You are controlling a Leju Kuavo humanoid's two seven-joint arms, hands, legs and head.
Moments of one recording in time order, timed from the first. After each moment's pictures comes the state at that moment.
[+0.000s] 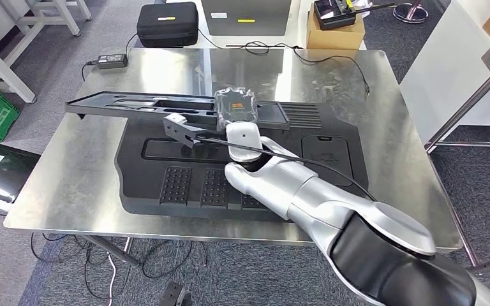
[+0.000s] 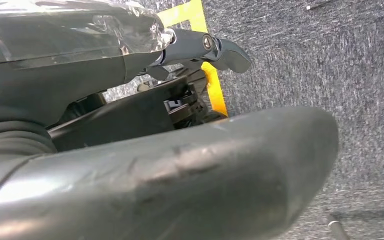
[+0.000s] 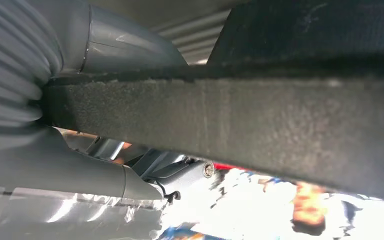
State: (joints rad) left arm -0.21 -0.08 -1.18 -0.23 1.06 0.30 -0.30; right arm -1.15 0.20 1.15 -0.47 0.80 -0.17 0.65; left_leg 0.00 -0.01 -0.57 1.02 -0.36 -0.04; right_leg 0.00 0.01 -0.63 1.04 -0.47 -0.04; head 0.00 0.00
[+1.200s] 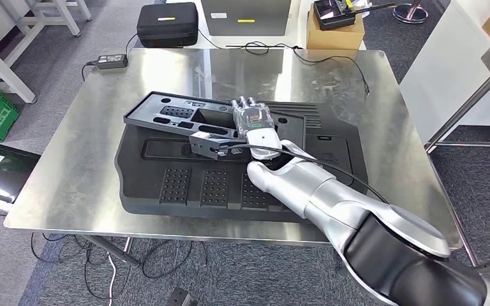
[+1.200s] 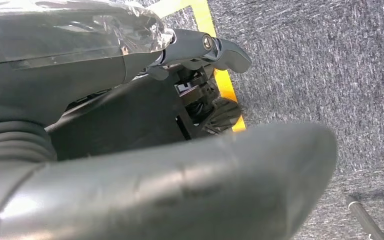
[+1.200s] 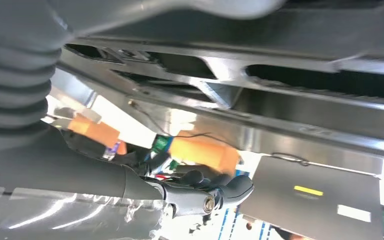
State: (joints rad) left arm -0.19 -0.08 -1.18 -0.23 1.00 0.24 -0.28; right arm -1.11 0.11 1.12 -0.46 0.75 0.00 0.50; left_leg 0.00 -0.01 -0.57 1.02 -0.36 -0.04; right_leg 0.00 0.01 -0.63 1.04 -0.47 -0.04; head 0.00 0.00
